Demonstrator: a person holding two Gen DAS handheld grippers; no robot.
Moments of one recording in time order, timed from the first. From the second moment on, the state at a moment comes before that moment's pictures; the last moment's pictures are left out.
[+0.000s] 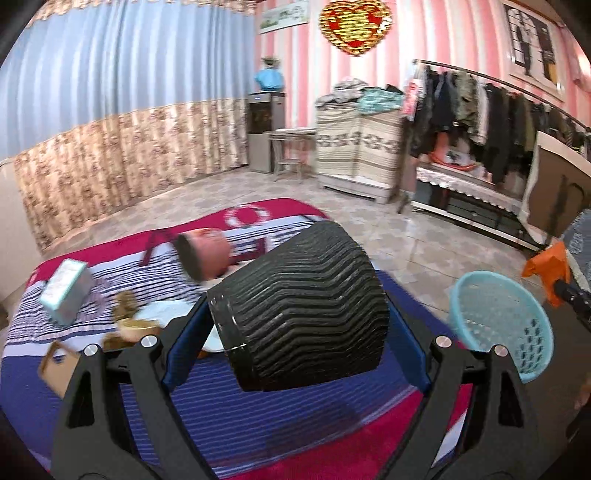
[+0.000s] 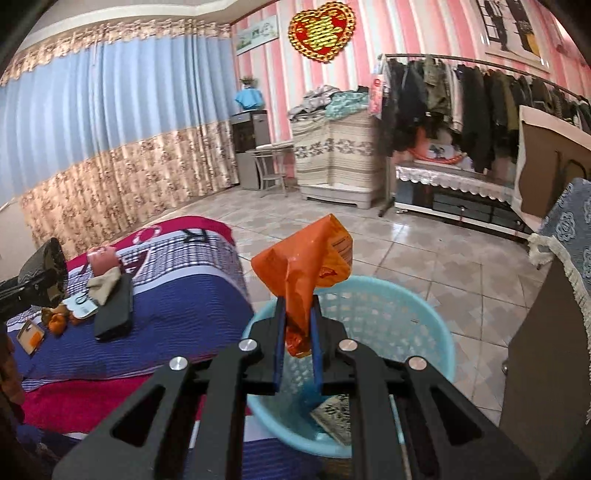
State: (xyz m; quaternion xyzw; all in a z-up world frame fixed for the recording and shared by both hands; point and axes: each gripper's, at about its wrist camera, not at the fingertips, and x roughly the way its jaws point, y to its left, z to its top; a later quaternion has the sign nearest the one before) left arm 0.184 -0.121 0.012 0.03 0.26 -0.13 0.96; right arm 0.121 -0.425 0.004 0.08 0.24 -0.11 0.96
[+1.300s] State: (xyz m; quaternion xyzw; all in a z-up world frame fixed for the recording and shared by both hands) left arm 0.221 -0.362 -0.039 0.11 0.30 -0.30 0.90; right arm 0.132 -0.495 -0.035 0.14 0.28 -0.19 0.93
